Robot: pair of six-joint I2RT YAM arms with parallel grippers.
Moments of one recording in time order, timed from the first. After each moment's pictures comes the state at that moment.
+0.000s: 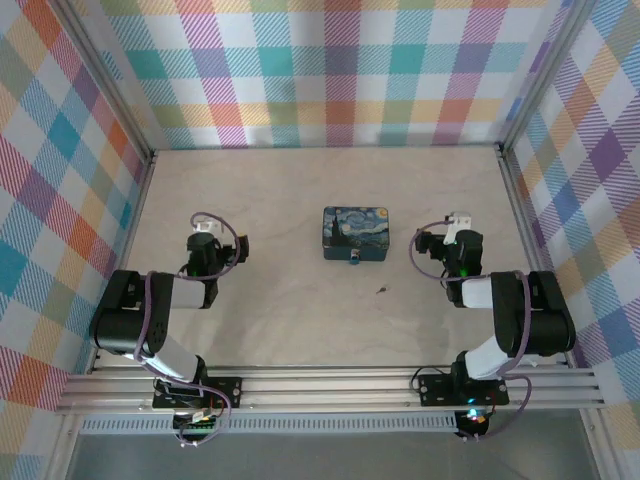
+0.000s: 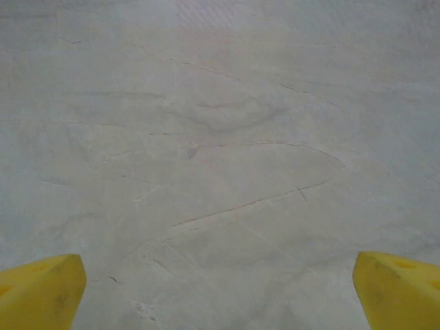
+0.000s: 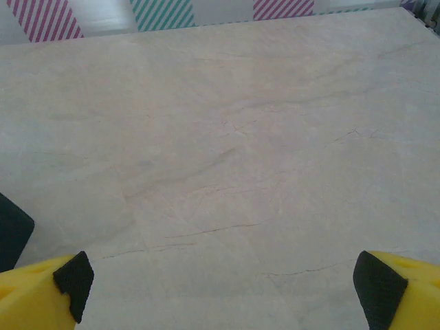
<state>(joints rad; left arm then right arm) -0.07 1.57 0.41 0.69 -0.09 -0.08 0.02 1.54 0.38 0.77 0.00 0.08</state>
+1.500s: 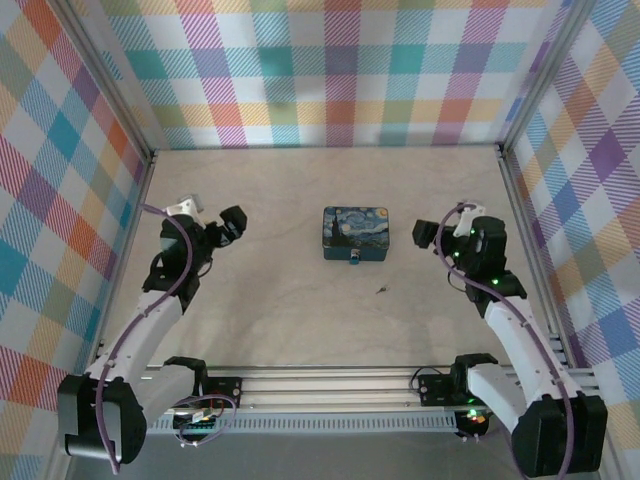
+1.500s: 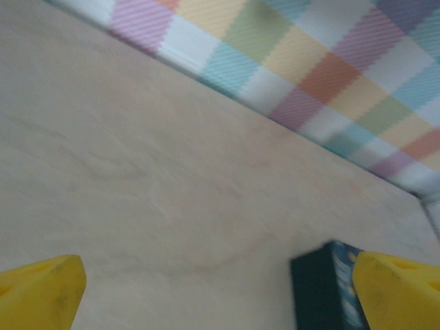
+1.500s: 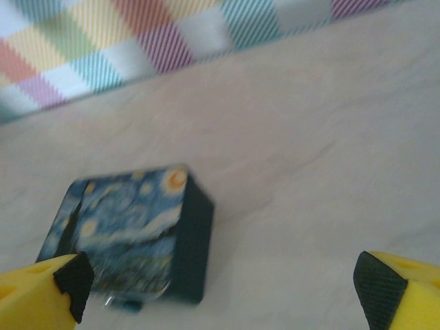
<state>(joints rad) -0.14 1.00 0.62 0.02 0.10 -0.59 0.12 0.90 0.63 -0.21 -0.18 0.33</state>
